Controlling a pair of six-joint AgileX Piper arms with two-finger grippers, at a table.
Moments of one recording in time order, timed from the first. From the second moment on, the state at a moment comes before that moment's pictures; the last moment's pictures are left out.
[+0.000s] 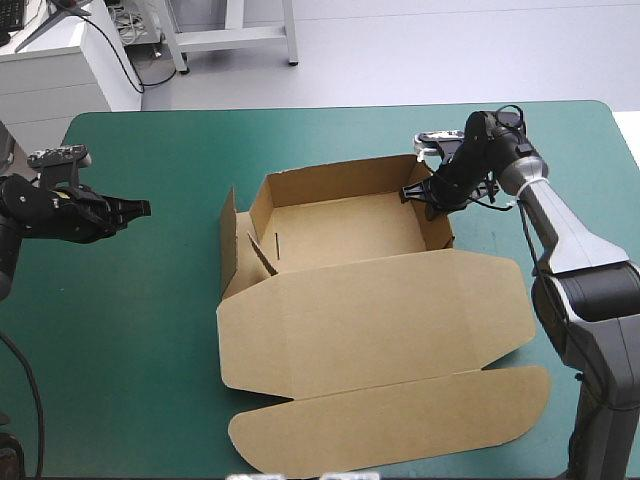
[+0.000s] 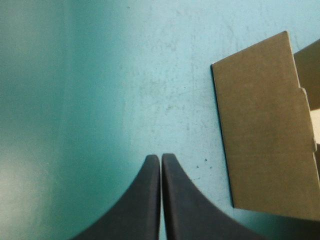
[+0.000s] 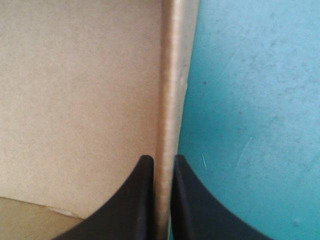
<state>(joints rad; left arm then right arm) 0.18 1.38 -1.29 -0.29 0.97 0.19 0.18 2.05 -1.88 0.21 1.22 -0.10</state>
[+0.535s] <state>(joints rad) 0.18 1.40 -1.29 -0.31 1.01 0.19 0.00 1.94 -1.88 0.54 1.23 -0.25</state>
